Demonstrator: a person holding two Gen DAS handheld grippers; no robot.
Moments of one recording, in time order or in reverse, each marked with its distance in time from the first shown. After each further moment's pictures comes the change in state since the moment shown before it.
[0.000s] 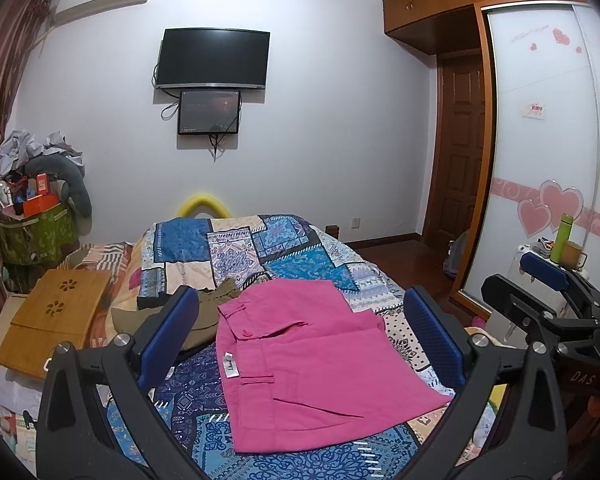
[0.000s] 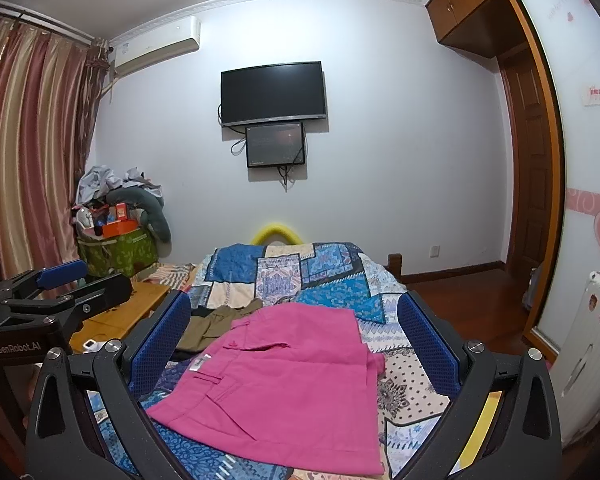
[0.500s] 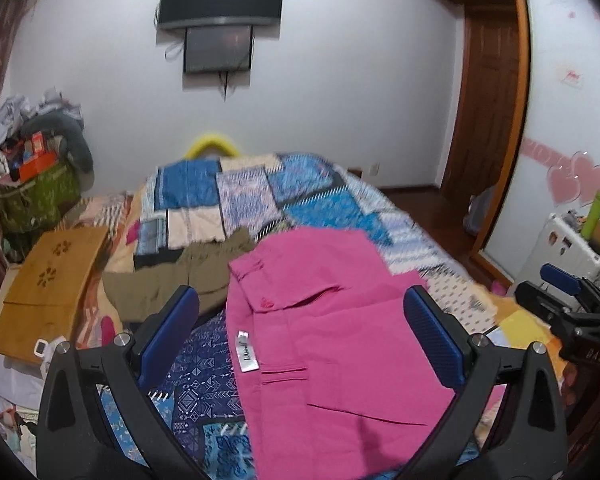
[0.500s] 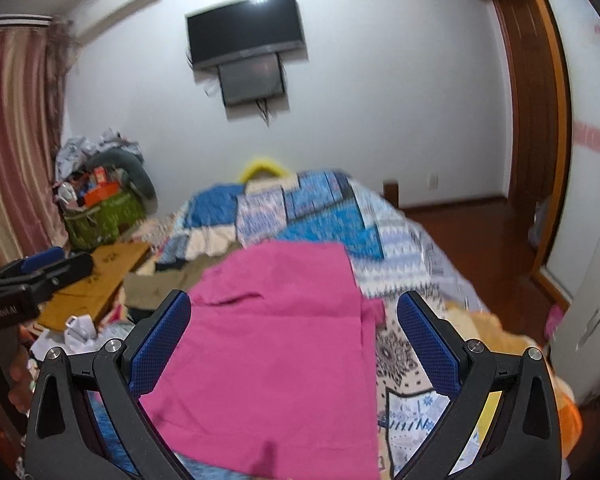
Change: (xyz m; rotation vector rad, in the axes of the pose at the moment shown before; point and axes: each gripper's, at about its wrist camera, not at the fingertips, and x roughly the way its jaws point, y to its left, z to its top) left arm 0.122 0.048 -0.022 -0.026 0.242 0.040; right arm 0.088 -0.053 -0.044 0.103 0.253 -0.009
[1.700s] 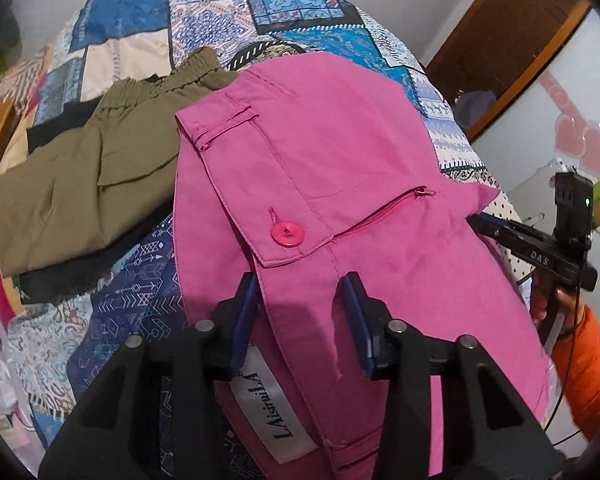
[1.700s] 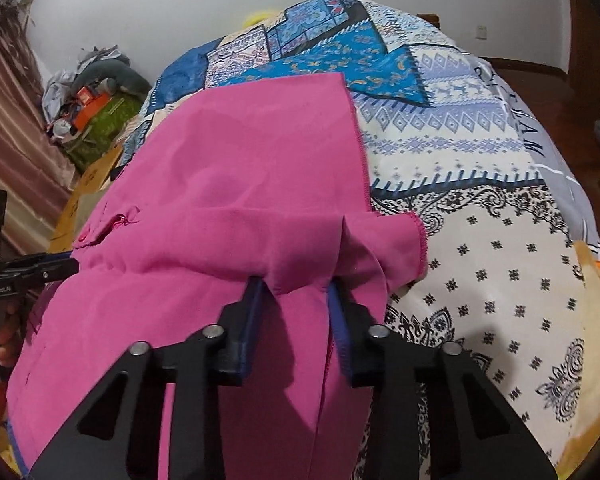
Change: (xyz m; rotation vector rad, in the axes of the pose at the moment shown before) left arm 0.216 0.062 -0.040 -0.079 0.580 -0.213; right arm 0.192 -0.081 -0.032 0.089 0.532 0.213
